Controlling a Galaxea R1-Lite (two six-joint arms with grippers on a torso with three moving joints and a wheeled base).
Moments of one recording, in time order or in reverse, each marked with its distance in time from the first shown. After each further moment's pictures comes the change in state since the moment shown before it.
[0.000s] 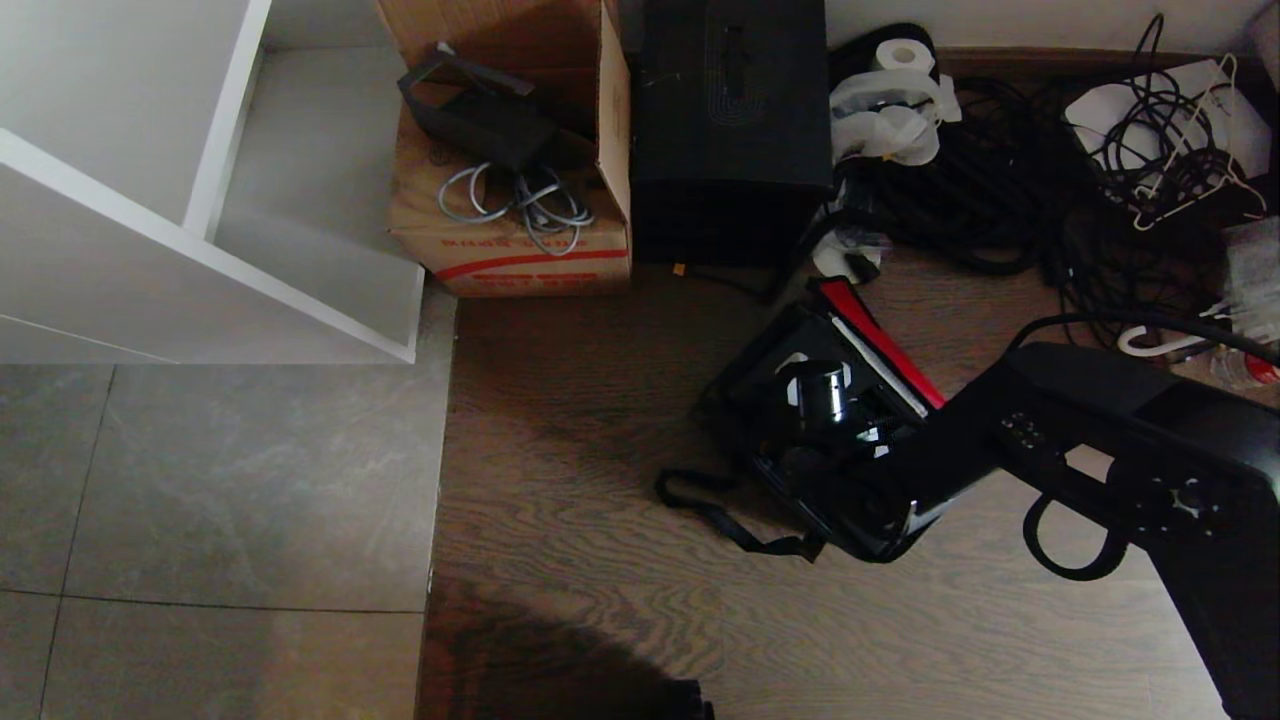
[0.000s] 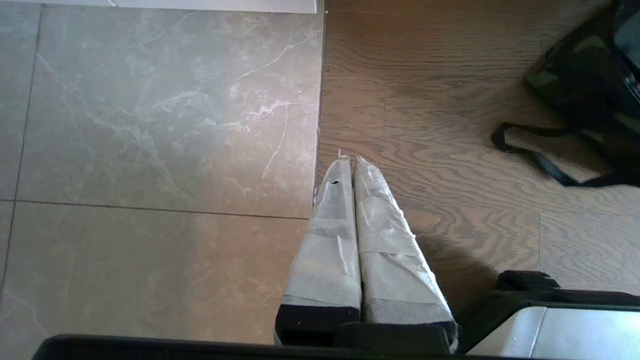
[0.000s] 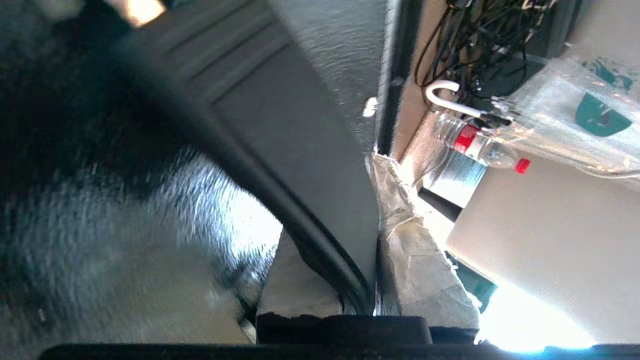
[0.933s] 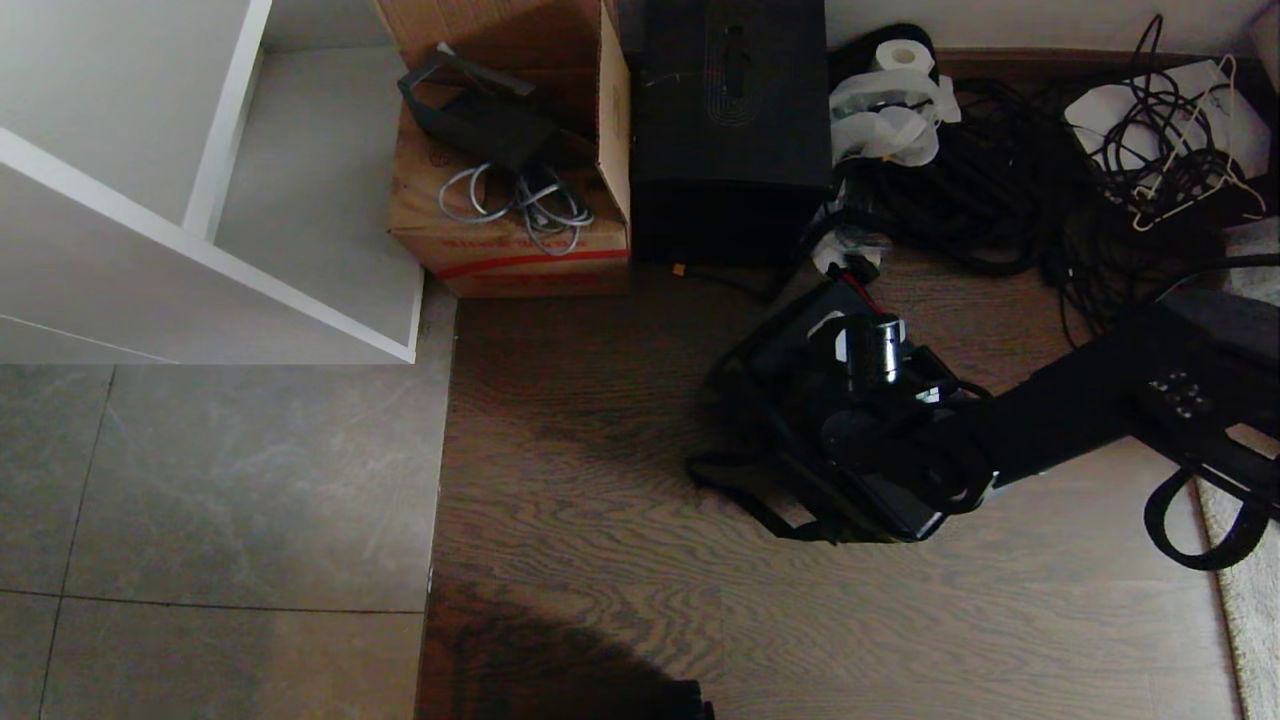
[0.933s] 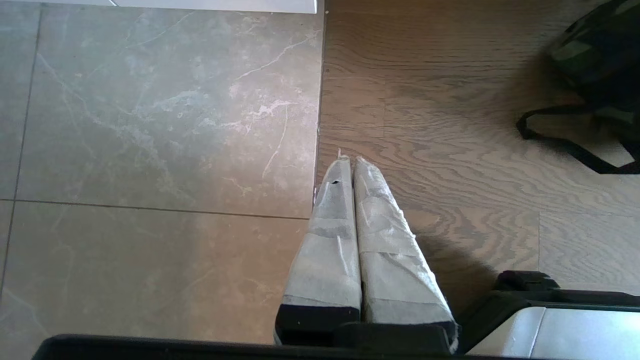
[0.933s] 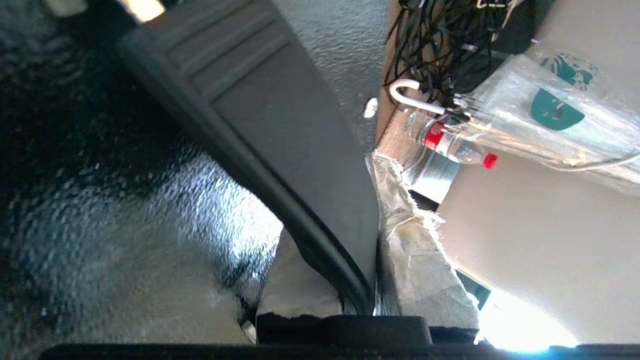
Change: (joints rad) left arm 0.000 0.000 0.000 0.000 0.000 0.000; right arm -0.016 -0.207 0.099 0.092 0.021 0.003
